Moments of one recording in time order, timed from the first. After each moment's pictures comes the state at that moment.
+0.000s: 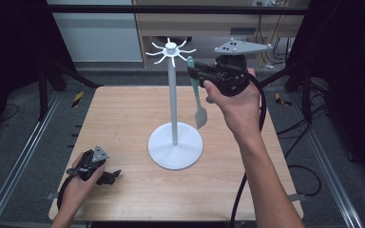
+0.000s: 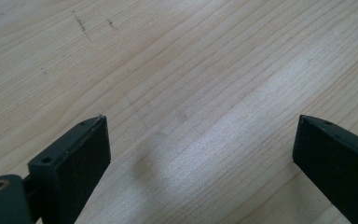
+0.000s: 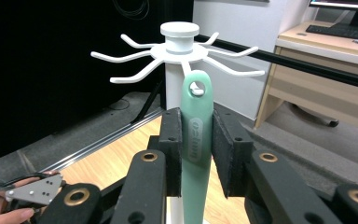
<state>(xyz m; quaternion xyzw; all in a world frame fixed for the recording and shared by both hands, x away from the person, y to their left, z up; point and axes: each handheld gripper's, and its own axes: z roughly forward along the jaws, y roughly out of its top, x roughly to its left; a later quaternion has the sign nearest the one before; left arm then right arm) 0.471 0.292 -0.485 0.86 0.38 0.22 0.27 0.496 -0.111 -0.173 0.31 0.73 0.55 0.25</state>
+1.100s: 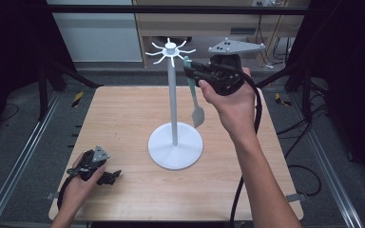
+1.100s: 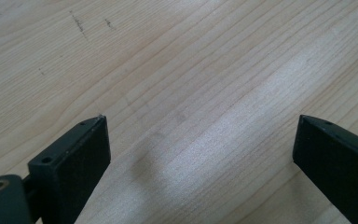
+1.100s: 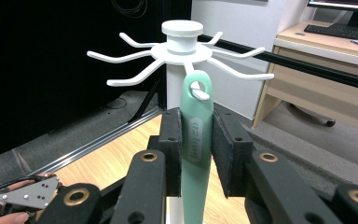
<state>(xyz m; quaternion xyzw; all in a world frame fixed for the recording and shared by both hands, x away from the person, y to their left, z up) 0.471 0.291 -0.486 0.86 0.38 0.22 0.27 0.499 -0.102 -0.175 0.31 0.74 0.55 0.25</state>
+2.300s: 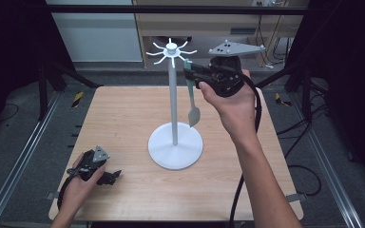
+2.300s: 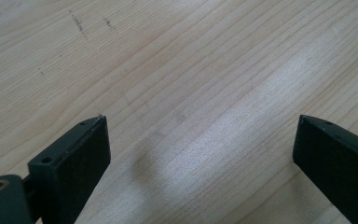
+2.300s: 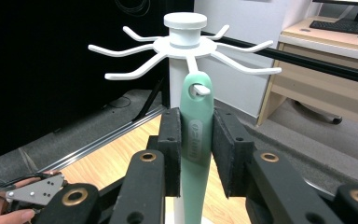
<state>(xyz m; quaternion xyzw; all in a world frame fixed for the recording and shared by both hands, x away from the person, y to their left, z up) 0.471 0.291 -0.486 0.86 0.38 0.22 0.27 0.499 -0.103 -0.179 0.31 0.74 0.55 0.24</state>
